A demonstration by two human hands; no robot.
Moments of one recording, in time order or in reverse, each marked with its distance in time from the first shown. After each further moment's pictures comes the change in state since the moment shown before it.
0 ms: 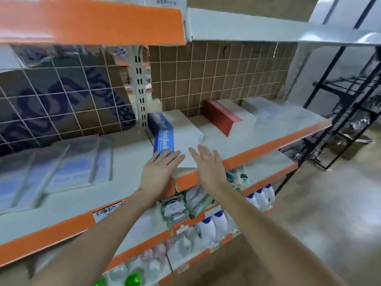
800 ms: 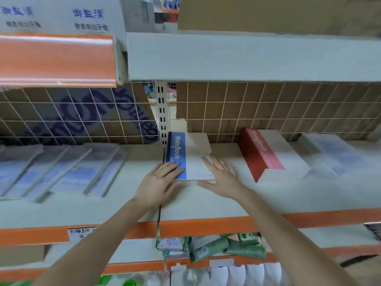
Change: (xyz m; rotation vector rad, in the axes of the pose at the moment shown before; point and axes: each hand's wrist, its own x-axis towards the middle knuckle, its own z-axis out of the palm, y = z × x) left_hand 0.064 -0.017 0.038 0.061 -0.233 -0.389; right_hand 0.155 0.095 0.027 0.375 -0.314 -0.386
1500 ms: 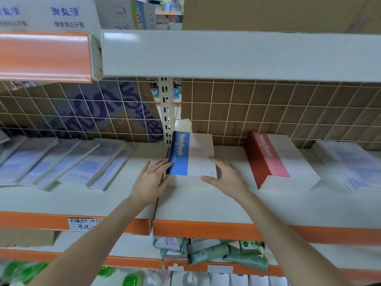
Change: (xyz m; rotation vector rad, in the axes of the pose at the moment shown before) left_hand 0.003 -0.002 0.013 -0.084 0.070 -0.311; right_hand 0.004 0.011 -0.009 0.361 0.199 -0.032
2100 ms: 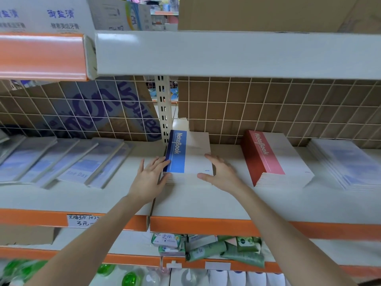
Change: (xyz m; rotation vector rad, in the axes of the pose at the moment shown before) left_hand -0.002 0.004 0.001 0.074 -0.041 -0.036; right_hand 0.006 0.004 -0.001 -0.059 -0.076 -0.004
